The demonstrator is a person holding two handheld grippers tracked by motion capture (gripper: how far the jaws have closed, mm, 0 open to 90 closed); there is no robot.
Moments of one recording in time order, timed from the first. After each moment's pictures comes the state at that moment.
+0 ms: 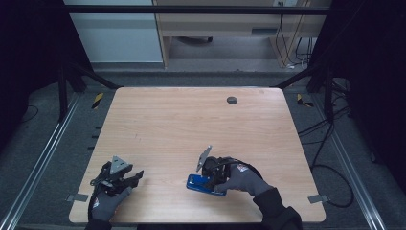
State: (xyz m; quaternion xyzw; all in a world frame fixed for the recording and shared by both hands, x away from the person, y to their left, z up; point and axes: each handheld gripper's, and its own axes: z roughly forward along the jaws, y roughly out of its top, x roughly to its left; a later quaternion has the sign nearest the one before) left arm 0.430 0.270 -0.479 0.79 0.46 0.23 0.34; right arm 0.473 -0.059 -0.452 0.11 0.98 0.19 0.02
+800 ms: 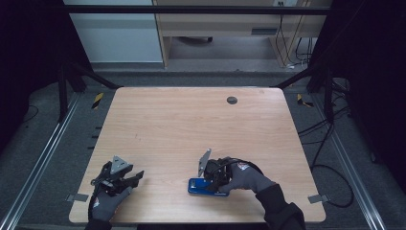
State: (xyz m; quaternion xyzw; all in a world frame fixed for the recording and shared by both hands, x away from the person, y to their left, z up) left arm 0.431 0.270 -0.480 0.79 0.46 0.22 0.34; right arm 0.469 -0.064 -0.450 0.03 0.98 0.19 0.00
